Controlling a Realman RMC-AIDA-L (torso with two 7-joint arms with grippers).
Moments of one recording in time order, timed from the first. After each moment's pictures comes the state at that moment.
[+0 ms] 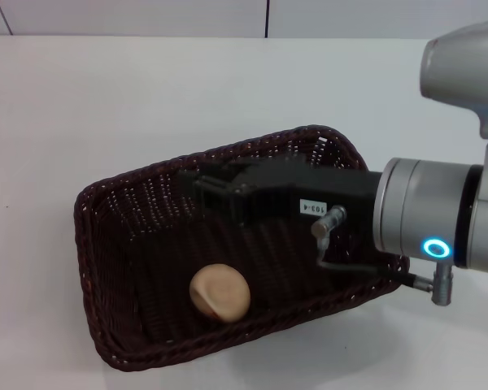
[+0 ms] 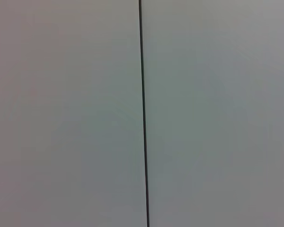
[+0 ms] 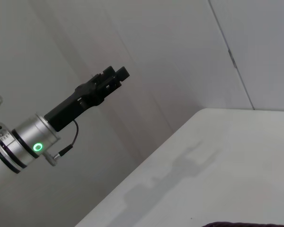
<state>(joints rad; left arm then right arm) -0.07 -2.06 -2.36 -1.10 1.18 -0.98 1.92 0.01 2.08 1.19 1.88 -2.01 0.88 -0.43</state>
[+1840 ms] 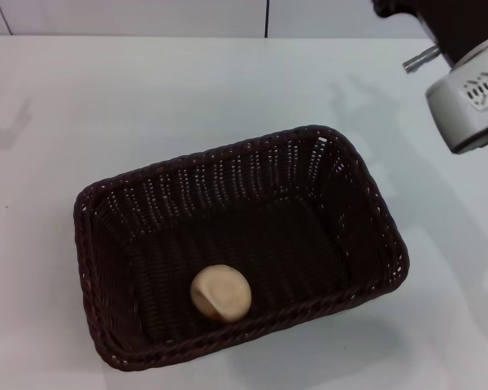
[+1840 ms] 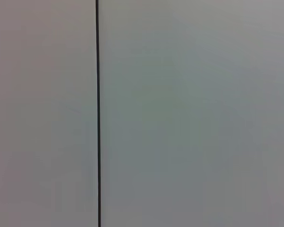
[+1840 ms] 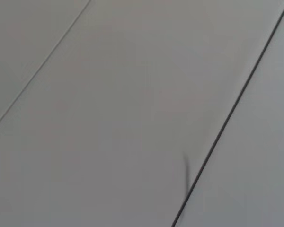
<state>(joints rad) -0.08 -2.07 -2.25 -1.12 1.14 -0.97 1.93 0.20 2.08 1.18 1.18 -2.90 -0.63 -0.49</state>
